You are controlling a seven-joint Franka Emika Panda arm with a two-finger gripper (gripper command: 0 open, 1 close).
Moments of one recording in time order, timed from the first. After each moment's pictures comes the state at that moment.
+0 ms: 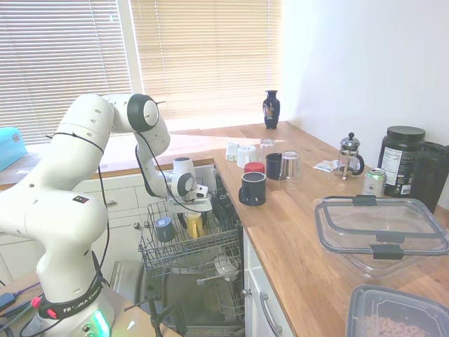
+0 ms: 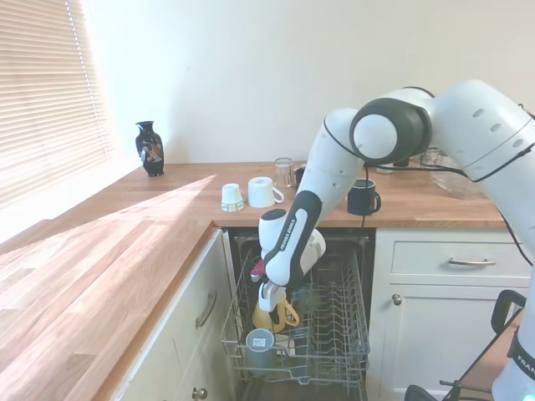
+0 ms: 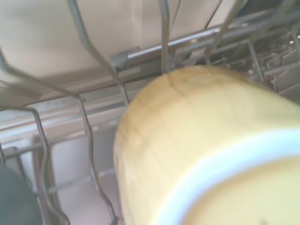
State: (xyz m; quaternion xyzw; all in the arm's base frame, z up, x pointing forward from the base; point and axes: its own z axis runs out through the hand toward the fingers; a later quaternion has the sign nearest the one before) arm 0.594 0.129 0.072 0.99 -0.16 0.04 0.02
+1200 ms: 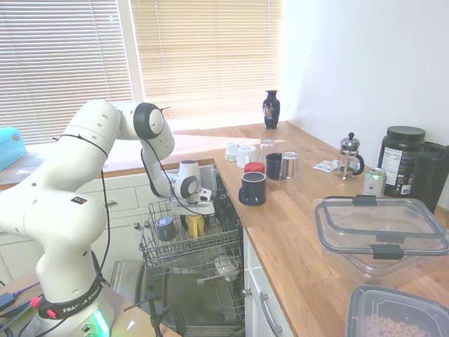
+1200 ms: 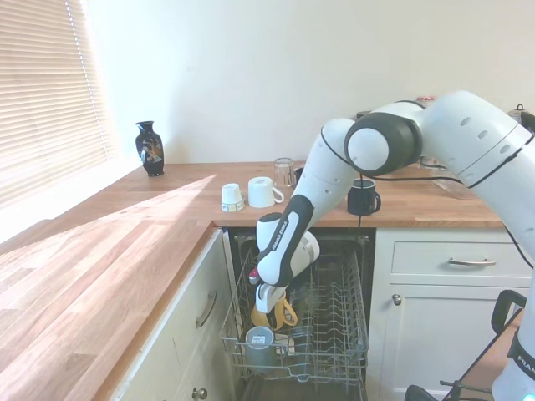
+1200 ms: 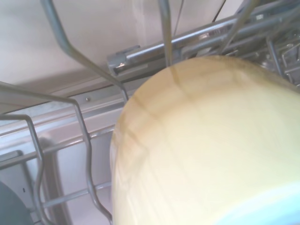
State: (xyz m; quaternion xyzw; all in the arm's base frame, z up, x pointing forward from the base) arm 0.607 0.122 0.055 0.98 -0.17 0.02 0.01
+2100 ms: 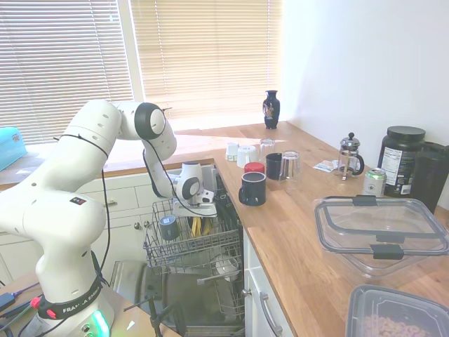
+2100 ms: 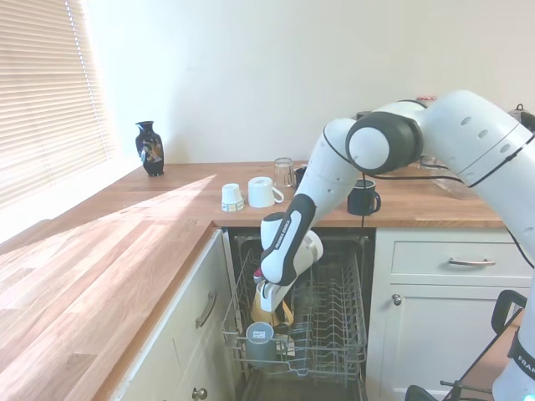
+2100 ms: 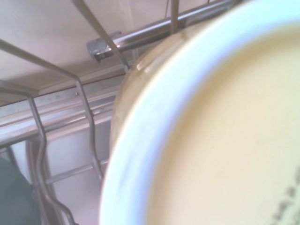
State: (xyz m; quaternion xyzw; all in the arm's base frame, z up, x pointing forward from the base) arm 0.603 0.109 0.051 0.98 -0.18 0.01 0.01
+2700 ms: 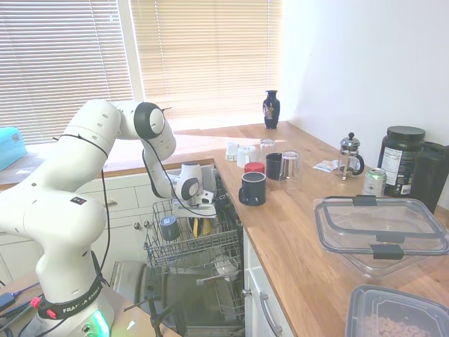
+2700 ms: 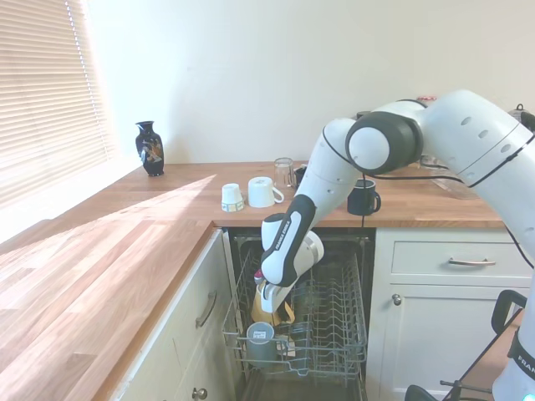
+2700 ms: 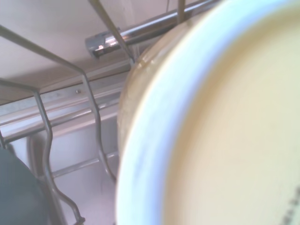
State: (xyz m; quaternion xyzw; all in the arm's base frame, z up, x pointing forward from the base) arm 0.600 0.110 0.050 0.98 -0.18 0.01 0.02
